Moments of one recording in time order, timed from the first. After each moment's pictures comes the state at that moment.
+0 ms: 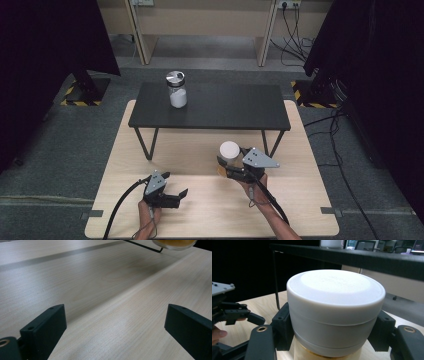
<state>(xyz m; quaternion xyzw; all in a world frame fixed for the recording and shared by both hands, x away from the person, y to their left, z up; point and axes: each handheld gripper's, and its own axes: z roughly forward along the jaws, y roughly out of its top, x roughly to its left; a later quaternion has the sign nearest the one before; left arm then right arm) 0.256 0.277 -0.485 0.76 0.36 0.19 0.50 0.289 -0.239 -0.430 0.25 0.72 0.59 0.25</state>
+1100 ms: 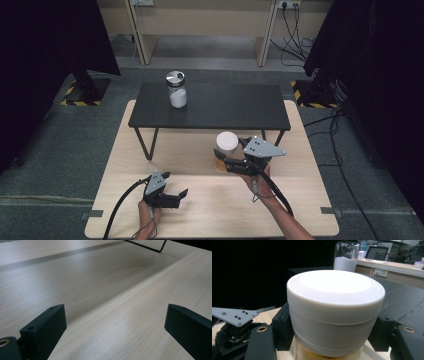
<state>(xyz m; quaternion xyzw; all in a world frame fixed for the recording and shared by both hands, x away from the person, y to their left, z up) 0.256 0.277 -0.485 0.76 0.36 0.19 0.50 0.294 -0.243 -0.368 0.22 0.73 0.61 0.22</state>
